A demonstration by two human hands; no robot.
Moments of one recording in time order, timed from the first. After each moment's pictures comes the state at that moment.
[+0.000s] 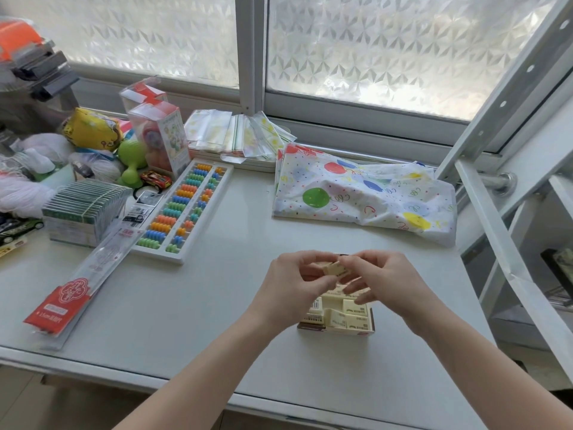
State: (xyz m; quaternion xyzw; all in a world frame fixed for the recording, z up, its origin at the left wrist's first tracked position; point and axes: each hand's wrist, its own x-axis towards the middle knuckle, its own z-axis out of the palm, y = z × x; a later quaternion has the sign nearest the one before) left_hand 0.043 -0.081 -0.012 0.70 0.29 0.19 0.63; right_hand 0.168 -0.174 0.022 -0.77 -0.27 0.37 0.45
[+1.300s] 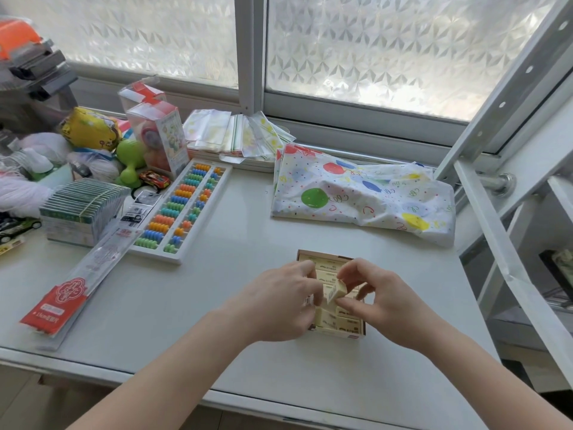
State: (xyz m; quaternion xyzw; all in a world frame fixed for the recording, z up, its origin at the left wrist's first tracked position) left_hand 0.028 -0.071 -0.008 0.97 0.13 0.03 0.22; right_hand 0.181 -0.194 -0.007 -0.75 -0.53 0.25 0.31
